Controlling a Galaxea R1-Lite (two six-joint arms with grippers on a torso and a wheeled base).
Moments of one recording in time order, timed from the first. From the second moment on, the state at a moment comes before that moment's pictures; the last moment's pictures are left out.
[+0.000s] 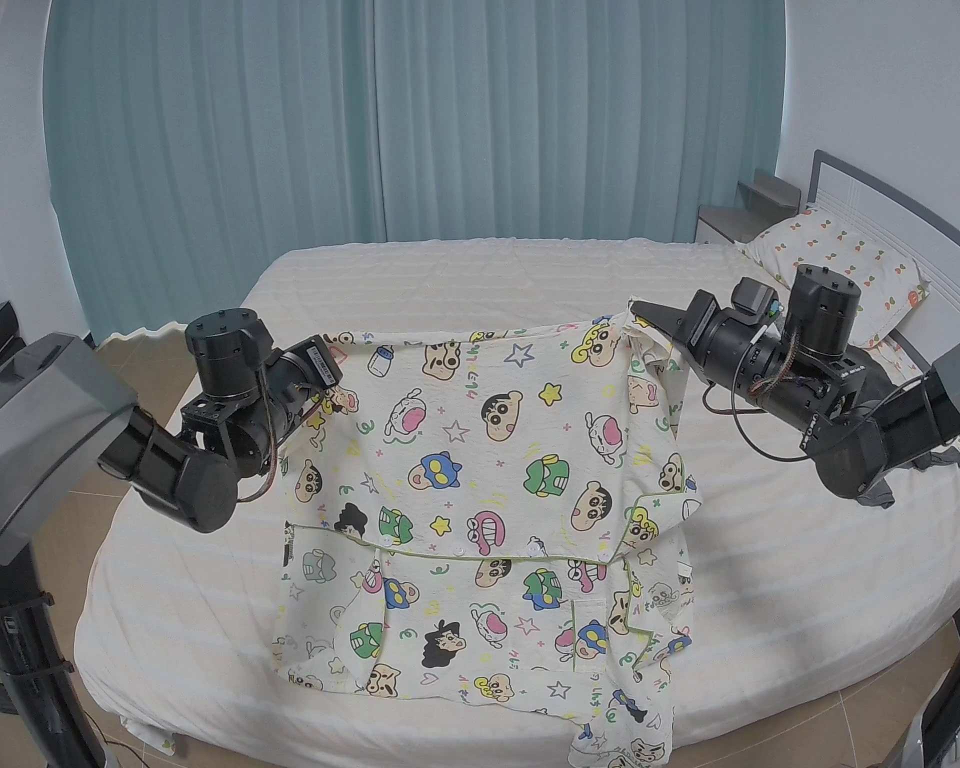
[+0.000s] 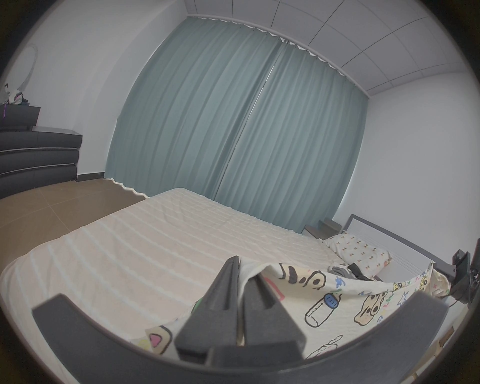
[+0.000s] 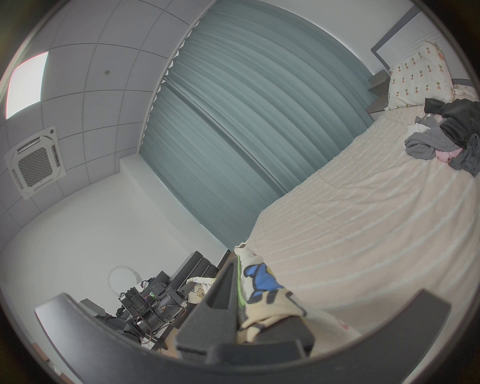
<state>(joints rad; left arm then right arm) -0.26 2.12 -1.07 -0.99 0.23 -0.42 0.32 1.98 -1.06 -0.96 0.29 0.72</state>
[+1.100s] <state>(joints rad) -0.18 2.67 -1.86 -0.68 0.39 -0.36 0.28 2.52 -1.72 -0.70 0.13 0.72</state>
